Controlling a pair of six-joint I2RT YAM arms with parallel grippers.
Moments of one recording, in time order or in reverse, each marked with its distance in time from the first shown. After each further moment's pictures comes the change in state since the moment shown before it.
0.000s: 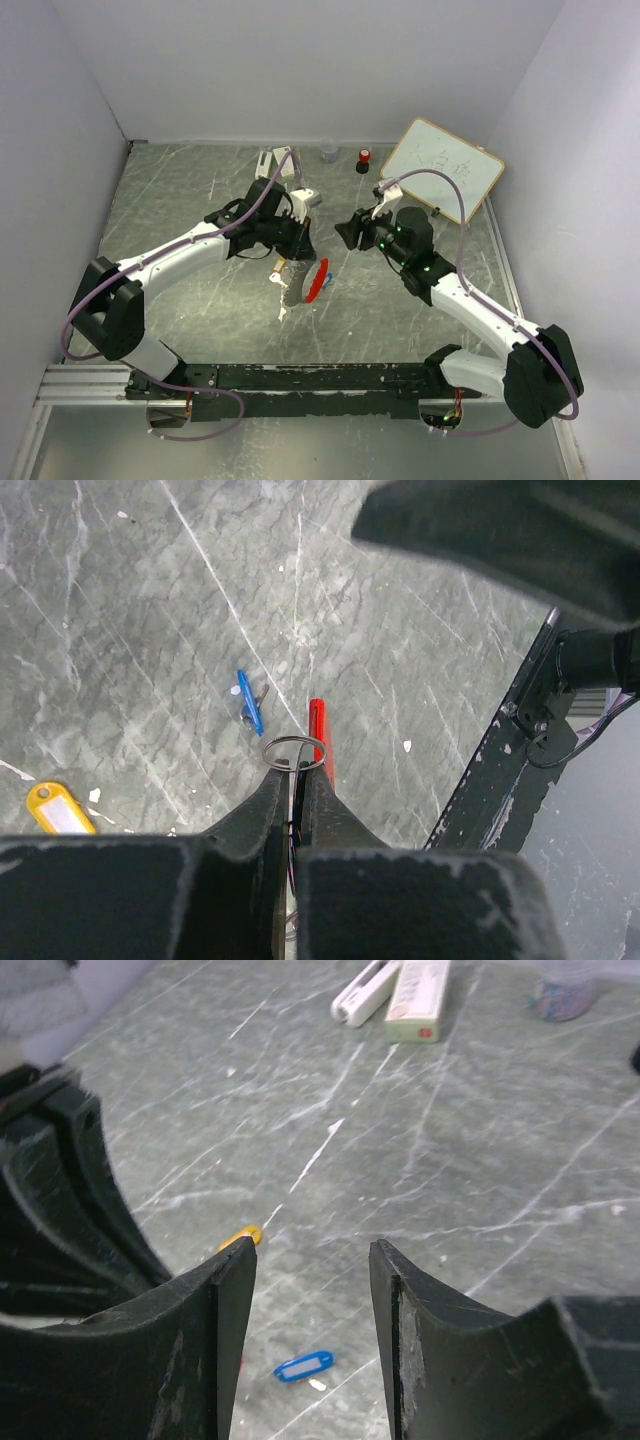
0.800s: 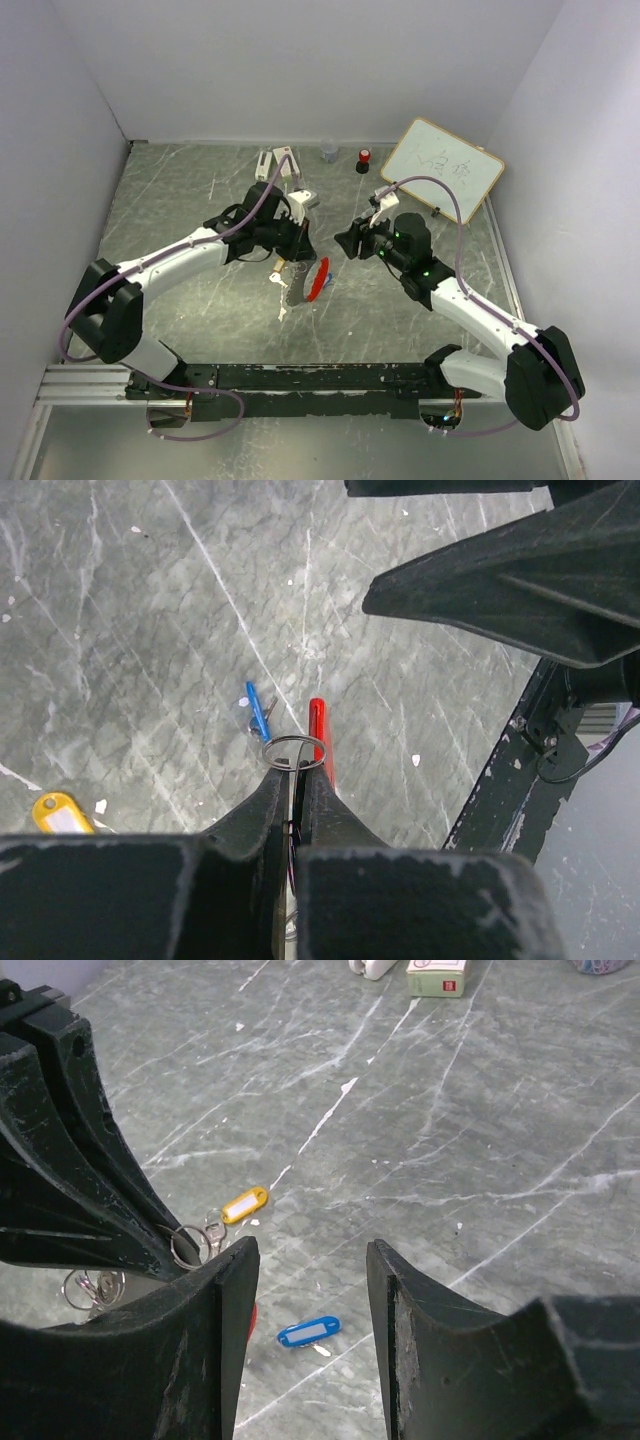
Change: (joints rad) left arm 0.000 -0.015 -0.058 0.101 -0.009 -0.016; right arm 0.011 -0.014 -0.056 -0.018 -0.066 -0.017
